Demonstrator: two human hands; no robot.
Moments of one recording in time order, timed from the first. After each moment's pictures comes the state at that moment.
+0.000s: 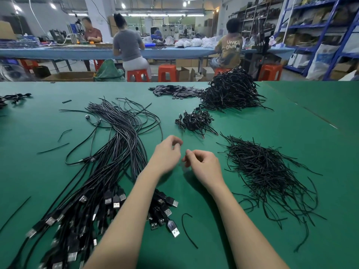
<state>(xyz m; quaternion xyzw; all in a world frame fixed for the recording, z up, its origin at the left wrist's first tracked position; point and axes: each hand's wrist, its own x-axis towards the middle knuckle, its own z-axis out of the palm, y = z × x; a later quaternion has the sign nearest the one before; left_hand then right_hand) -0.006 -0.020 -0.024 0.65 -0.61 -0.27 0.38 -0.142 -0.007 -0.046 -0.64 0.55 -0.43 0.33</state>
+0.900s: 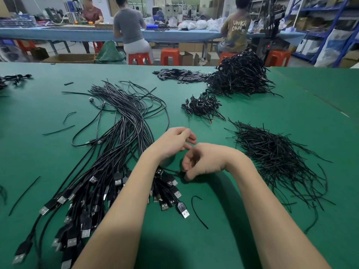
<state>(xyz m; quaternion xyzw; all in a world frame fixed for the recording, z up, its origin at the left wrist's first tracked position) 0.005 -0.008 -0.020 0.57 -0.59 -0.44 0.36 -0.143 0.005 0.005 -0.83 0.44 0.03 0.34</state>
